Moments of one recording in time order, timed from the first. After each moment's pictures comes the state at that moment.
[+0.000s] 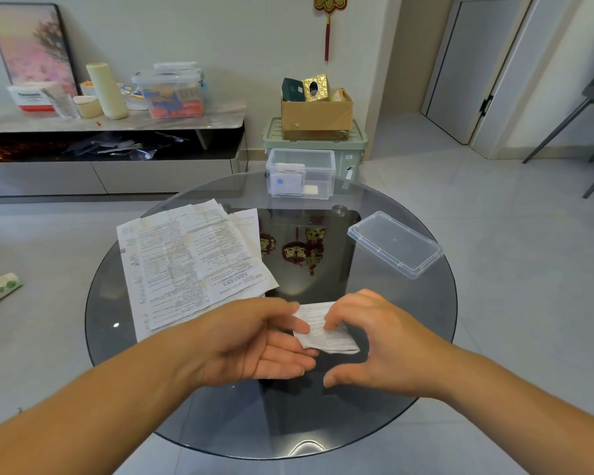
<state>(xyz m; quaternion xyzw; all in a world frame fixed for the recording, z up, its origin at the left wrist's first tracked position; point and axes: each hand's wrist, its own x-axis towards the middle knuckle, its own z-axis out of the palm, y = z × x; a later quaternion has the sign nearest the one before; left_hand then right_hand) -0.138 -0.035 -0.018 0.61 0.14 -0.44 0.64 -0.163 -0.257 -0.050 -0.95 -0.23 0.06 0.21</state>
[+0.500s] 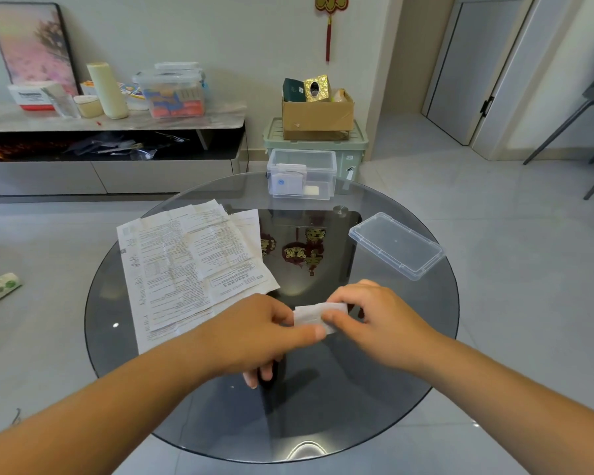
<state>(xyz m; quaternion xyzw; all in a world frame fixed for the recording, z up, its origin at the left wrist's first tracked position) -0.136 -0.034 -0.025 0.87 -0.08 -0.29 0.38 -0.139 -0.251 -0.057 -0.94 -0.17 0.02 0.31</state>
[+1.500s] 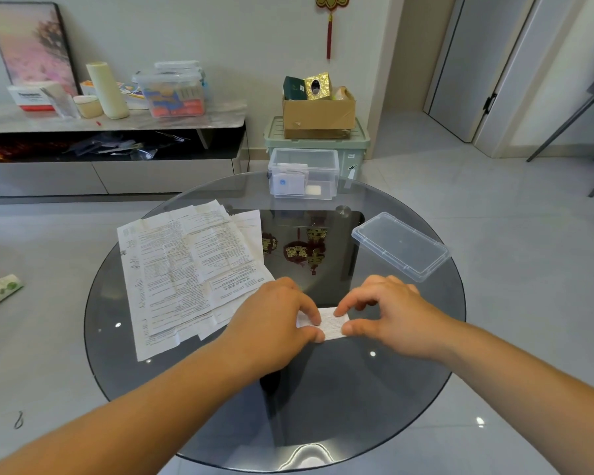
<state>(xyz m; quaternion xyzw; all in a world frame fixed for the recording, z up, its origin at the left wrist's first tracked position) -0.117 -0.055 -0.048 0.96 -0.20 -0.06 0.20 -0.127 -0.268 -0.051 -0.96 -0.11 0.09 0.26</state>
